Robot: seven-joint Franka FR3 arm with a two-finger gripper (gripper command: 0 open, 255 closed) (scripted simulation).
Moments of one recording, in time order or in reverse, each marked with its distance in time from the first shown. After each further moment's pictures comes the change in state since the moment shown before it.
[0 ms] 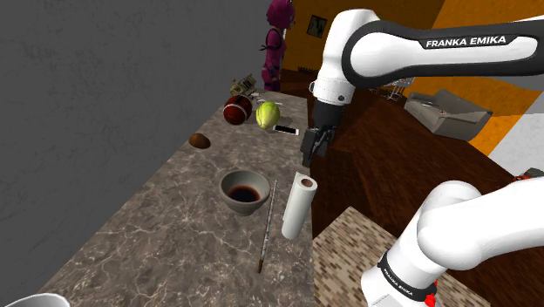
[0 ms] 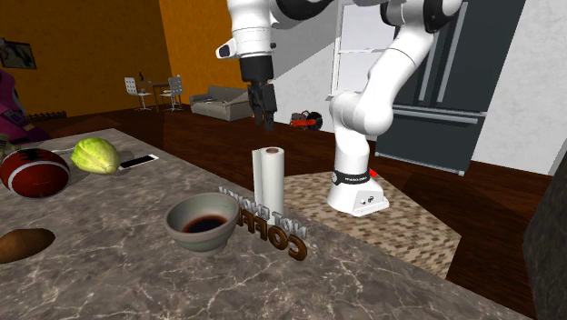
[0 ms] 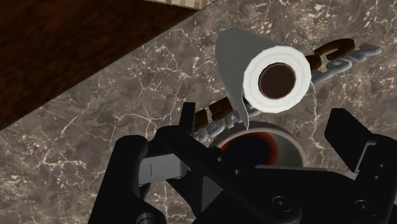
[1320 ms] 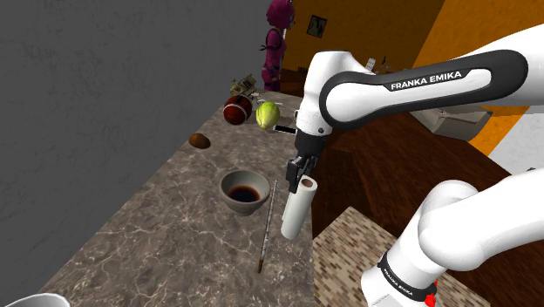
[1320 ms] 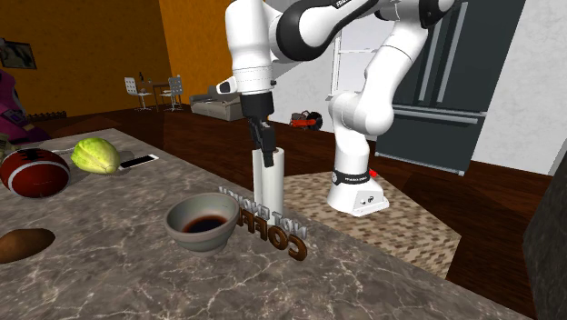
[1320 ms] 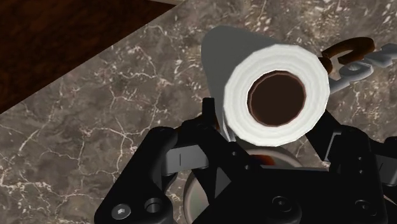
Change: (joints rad) arm 0.030 0.096 0.072 -0.122 0.053 0.222 0.036
